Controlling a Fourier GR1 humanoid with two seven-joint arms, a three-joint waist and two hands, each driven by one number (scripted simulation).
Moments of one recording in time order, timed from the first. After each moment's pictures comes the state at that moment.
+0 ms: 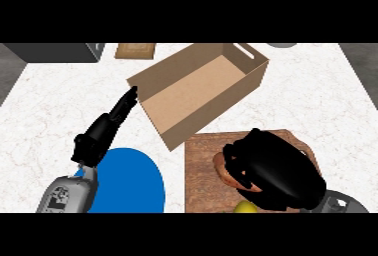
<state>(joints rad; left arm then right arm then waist) -0.20 0.10 -0.08 -1.54 -0.13 -0.18 0.09 -0.25 -0.31 0.43 -1.93 0.96 0.37 -0.19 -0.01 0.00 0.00</state>
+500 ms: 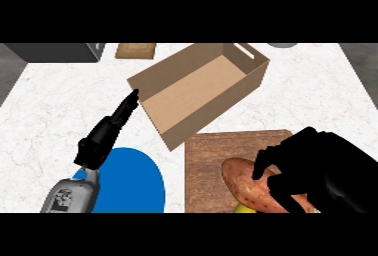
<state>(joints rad) -0.18 0.09 -0.08 -1.53 -0.15 -0.17 0.06 -0.30 -0.21 0.19 -2.24 0.64 0.65 0.02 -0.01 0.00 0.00</state>
